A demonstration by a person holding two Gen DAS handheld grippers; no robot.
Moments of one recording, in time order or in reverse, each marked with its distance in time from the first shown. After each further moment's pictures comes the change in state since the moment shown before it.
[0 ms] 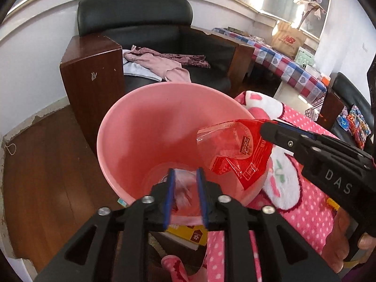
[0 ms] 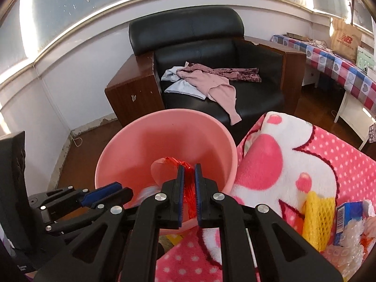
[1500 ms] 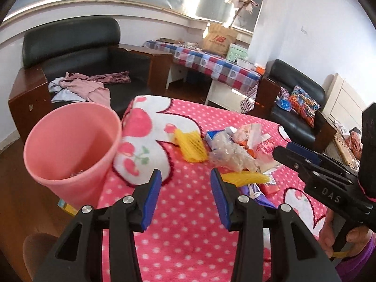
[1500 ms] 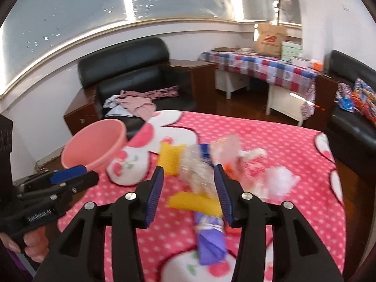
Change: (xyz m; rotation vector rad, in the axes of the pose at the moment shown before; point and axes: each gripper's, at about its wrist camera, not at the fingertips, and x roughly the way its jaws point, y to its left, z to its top) left arm -0.081 -0.165 -0.054 0.199 -0.077 -0.301; right arm -0.203 -0.125 -0.120 0.195 -0.173 -0.327
